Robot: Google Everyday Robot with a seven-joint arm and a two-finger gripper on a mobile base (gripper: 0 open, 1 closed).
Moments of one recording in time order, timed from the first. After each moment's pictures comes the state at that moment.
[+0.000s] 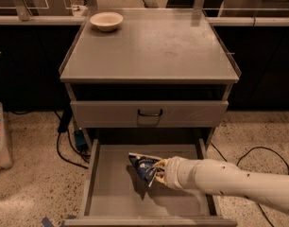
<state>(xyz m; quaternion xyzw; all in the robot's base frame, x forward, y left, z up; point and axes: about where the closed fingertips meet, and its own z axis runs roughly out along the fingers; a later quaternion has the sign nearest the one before) 0.488 -0.049 0.559 -0.63 0.68 0.05 0.38</state>
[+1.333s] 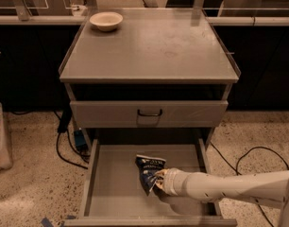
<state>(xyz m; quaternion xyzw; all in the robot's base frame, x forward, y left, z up) 0.524 -0.064 0.406 -0.60 0.71 0.05 0.38</state>
